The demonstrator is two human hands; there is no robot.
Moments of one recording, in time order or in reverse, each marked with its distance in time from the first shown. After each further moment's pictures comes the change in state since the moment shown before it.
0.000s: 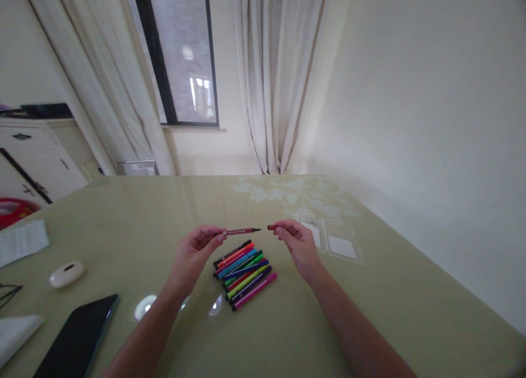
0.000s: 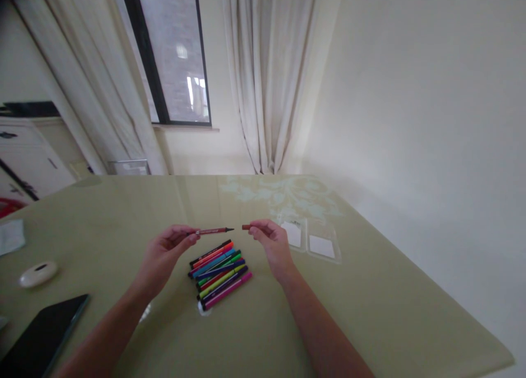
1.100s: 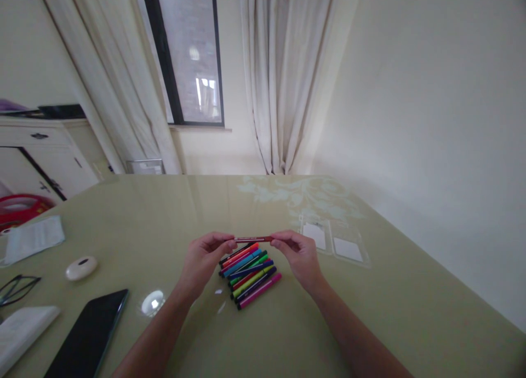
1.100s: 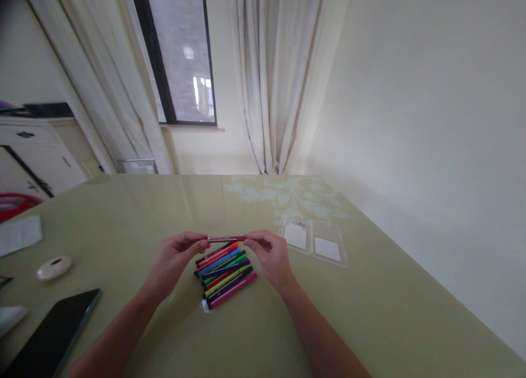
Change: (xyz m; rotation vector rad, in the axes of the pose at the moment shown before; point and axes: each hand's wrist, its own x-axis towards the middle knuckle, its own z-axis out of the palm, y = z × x) left_hand -0.010 0.002 0.008 0.016 -0.038 -0.085; right_hand -0.019 -0.007 0.014 -0.154 -0.046 -0.123
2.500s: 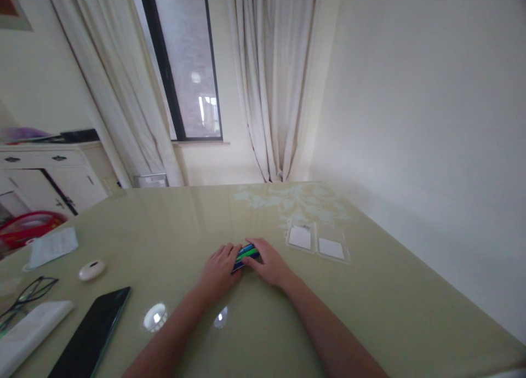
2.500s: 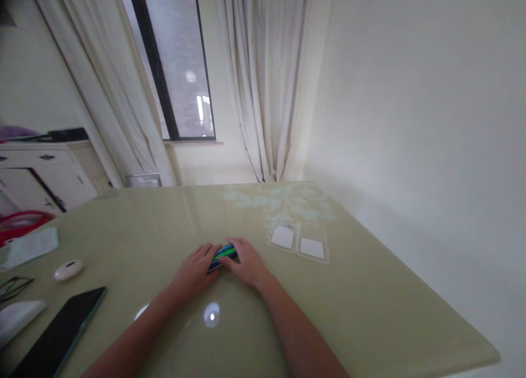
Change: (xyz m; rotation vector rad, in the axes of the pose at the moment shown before) left_hand -0.008 -0.032 0.035 1.346 -0.340 0.307; right_hand 0.000 0.053 0.012 -0.497 -0.401 -0.149
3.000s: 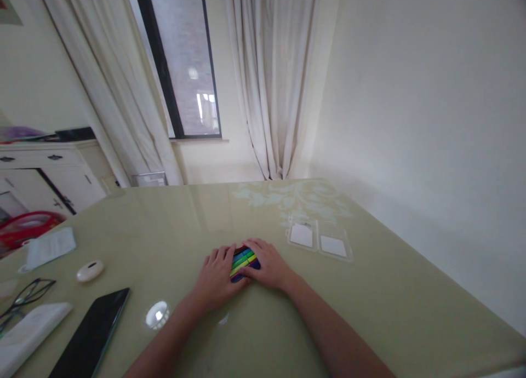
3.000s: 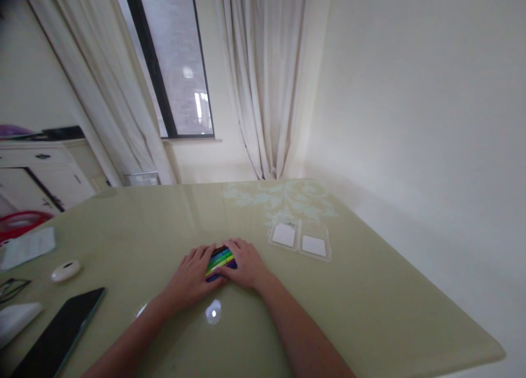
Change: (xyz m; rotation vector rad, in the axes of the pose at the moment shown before) left_hand -0.018 0.004 -0.003 -0.045 0.010 -0.081; right_hand -0.003 -0.010 0.001 -0.193 -0.122 -0.016
